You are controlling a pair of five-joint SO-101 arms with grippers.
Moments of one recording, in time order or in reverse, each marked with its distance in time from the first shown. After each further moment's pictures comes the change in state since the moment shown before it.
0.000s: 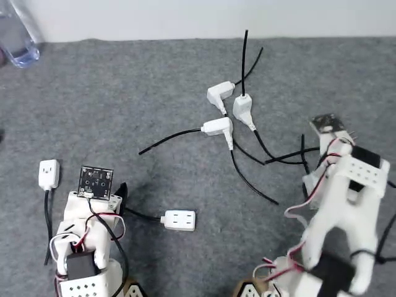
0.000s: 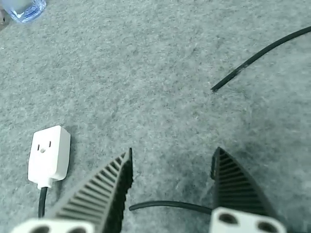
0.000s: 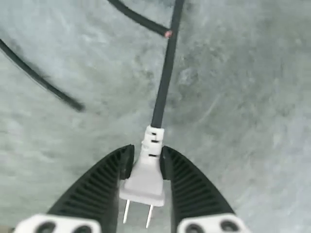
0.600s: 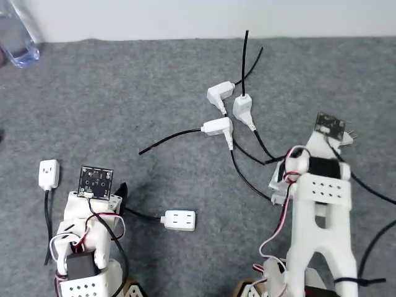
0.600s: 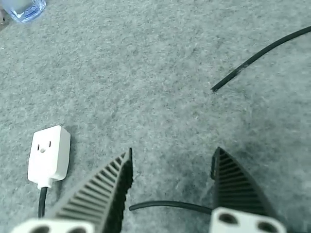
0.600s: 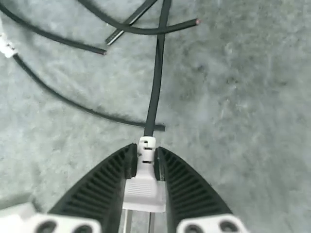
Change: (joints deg) left arm 0.0 0.0 0.0 0.0 0.0; right arm -15.0 -13.5 13.4 -6.2 -45.5
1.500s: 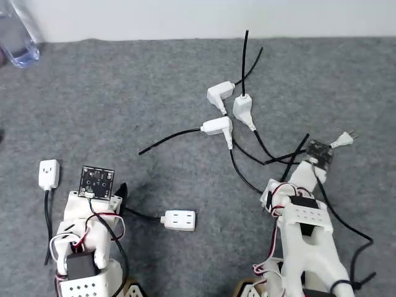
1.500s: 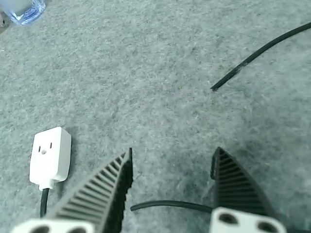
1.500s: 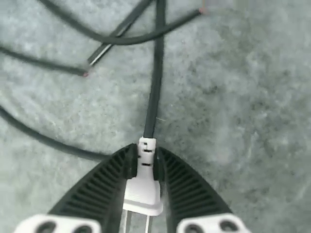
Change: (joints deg) left arm 0.0 0.0 0.0 0.0 -1.1; right arm -0.8 -1.0 27.3 -37.6 2.5
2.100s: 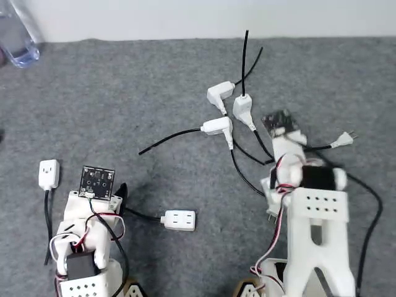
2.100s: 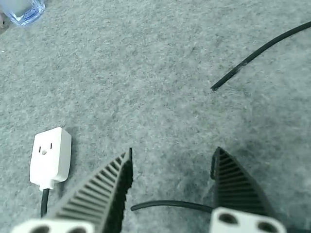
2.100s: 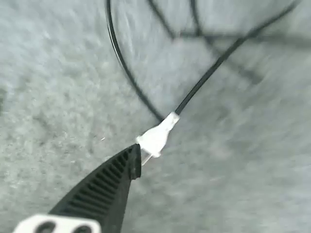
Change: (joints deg) left arm 0.0 0.0 0.0 0.0 -0.2; right arm -3.3 -7.9 -35.7 48.8 37.3
